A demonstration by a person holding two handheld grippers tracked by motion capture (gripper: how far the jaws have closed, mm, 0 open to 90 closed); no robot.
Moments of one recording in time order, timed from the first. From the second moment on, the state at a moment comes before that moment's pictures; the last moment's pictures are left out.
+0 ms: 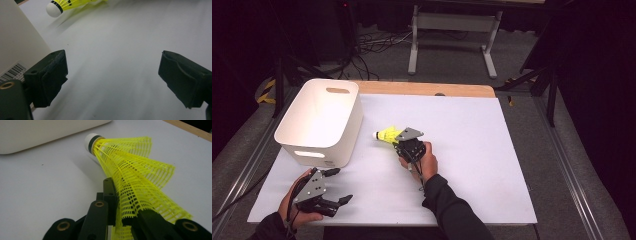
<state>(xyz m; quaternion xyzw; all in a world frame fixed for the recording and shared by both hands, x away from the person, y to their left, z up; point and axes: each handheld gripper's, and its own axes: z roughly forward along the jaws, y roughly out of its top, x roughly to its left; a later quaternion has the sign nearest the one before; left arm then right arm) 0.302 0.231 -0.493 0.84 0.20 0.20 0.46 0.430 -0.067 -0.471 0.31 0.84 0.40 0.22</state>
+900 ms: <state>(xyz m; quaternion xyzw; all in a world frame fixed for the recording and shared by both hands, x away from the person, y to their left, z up) 0.323 0.194 -0.480 0.84 0.18 0.21 0.46 0.377 -0.113 -0.439 0.22 0.85 0.42 0.22</state>
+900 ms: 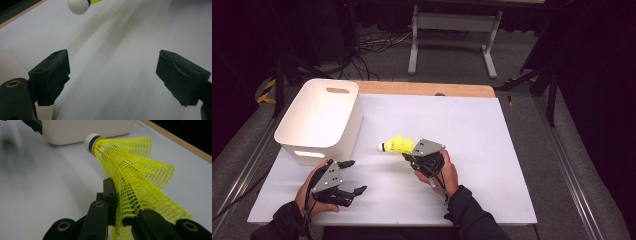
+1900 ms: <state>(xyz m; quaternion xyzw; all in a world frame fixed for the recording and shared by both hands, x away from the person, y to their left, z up) 0.361 0.142 -0.478 0.86 0.17 0.15 0.45 0.353 -0.105 -0.442 0.12 0.90 0.37 0.22</state>
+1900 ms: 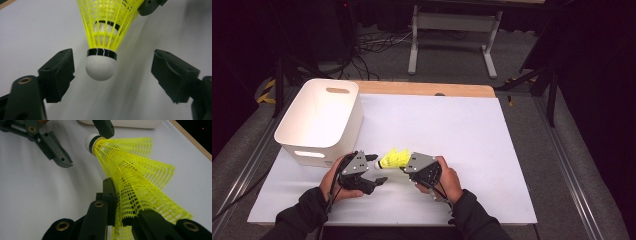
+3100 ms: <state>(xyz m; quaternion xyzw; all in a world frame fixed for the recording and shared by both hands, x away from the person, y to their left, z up) 0.370 0.117 -0.481 0.87 0.14 0.12 0.45 0.344 -0.098 -0.430 0.07 0.90 0.39 0.17</state>
